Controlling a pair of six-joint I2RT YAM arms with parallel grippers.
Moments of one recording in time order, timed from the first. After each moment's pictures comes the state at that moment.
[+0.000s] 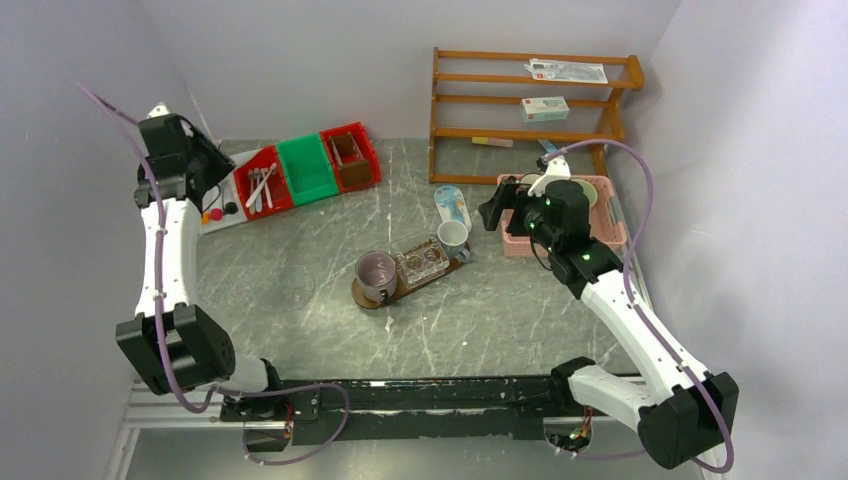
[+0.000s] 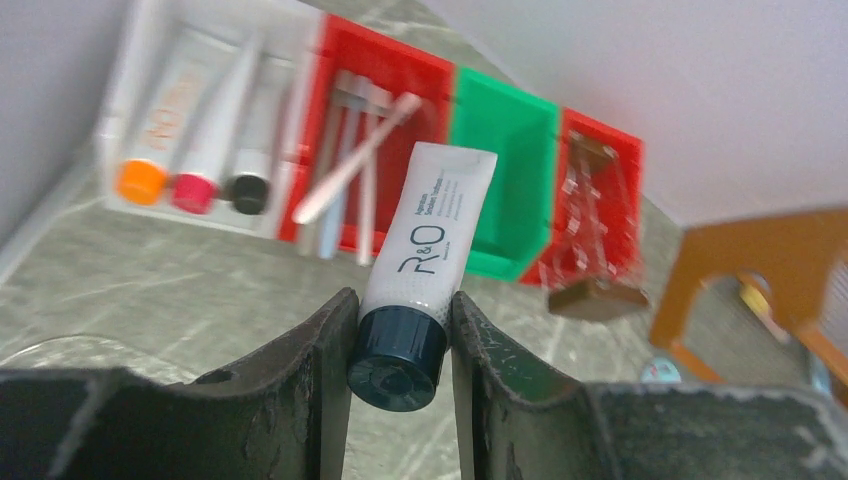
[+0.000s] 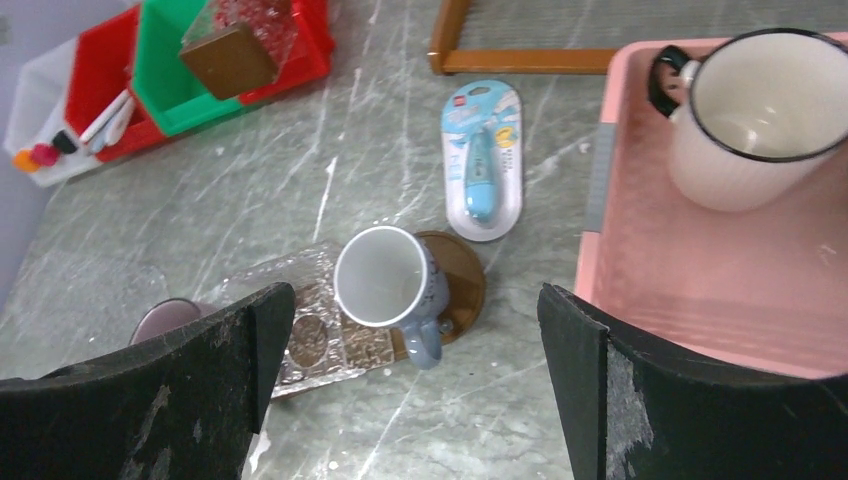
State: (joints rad) left arm 0.28 1.43 1.41 -0.51 0.01 -0.50; right arm 0.37 1.03 0.90 -0.23 0.02 0.36
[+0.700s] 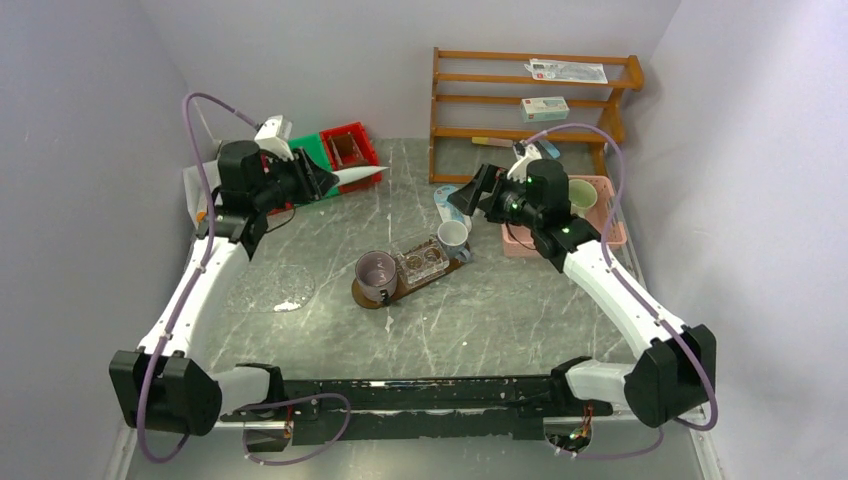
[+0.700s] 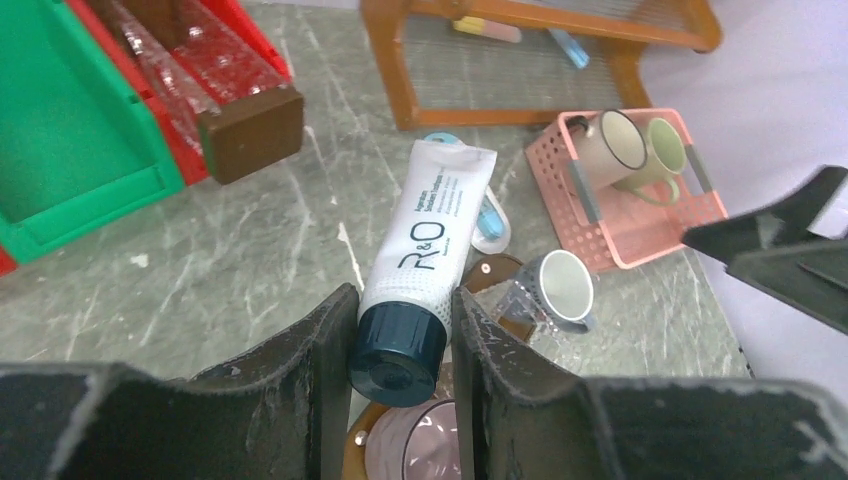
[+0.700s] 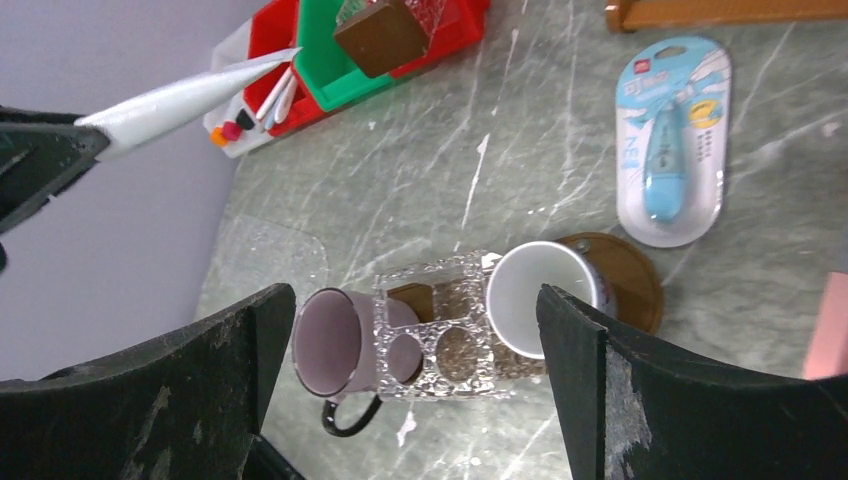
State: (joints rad) left arm -0.13 1.23 1.14 -0.25 0.38 -0.38; right arm 0.38 1.22 1.01 -0.15 -0.26 0.56
